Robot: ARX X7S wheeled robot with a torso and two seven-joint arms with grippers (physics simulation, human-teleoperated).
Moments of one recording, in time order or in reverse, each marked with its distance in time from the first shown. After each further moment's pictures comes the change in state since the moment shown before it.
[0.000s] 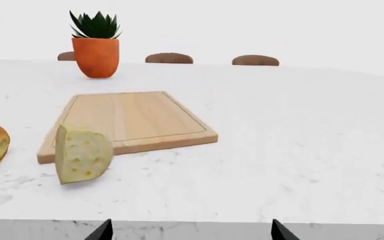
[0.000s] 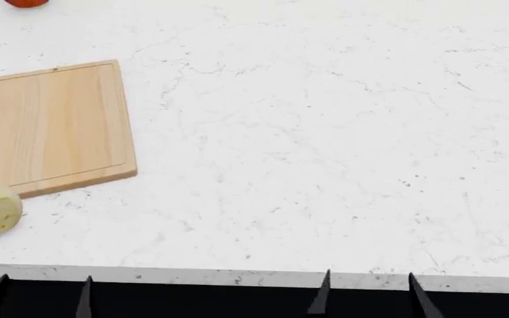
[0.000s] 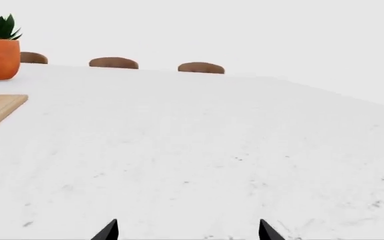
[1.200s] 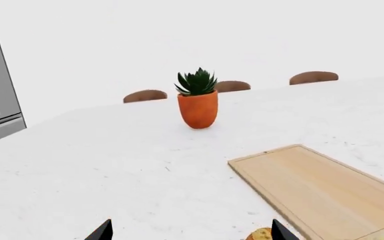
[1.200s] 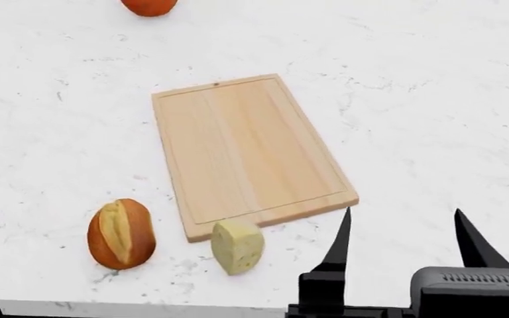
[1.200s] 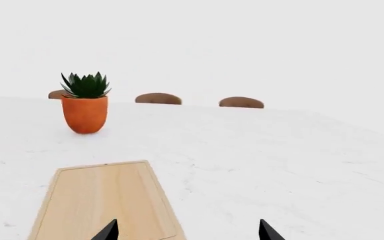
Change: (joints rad) left arm -0.315 -0.552 -0.211 0.724 -1.037 -0.719 -0.767; right arm 0.243 0.220 0.188 -0.700 0.640 0.788 0.397
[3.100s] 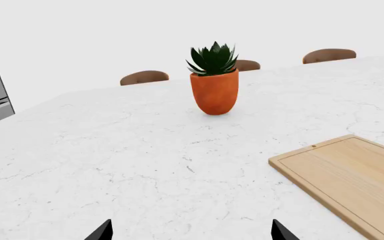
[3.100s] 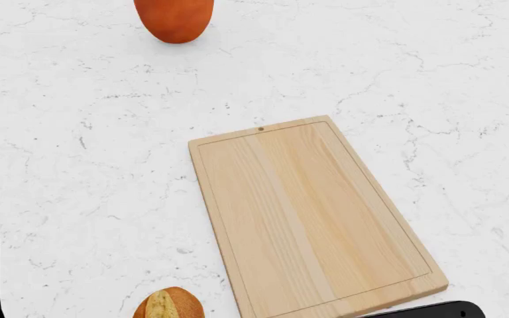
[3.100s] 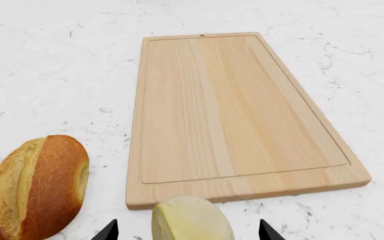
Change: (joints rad) left arm 0.079 -0.064 0.076 -0.049 0.048 0.106 0.042; right arm 0.057 0.225 -0.174 0.171 0.848 0.039 0.447
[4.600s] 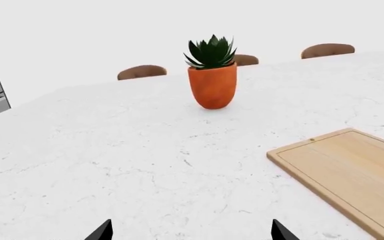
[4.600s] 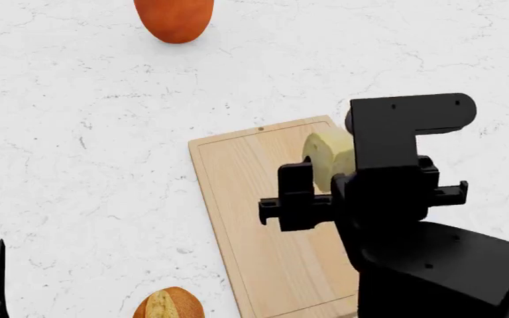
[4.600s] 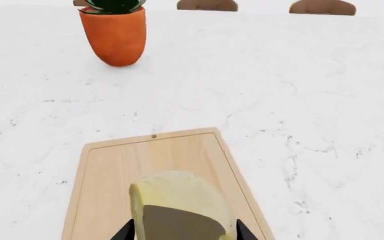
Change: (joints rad) left arm 0.020 -0.009 0.042 -0.023 0.038 0.041 0.019; right arm 0.593 -0.135 -0.256 0.625 -0.378 -0.048 -0.309
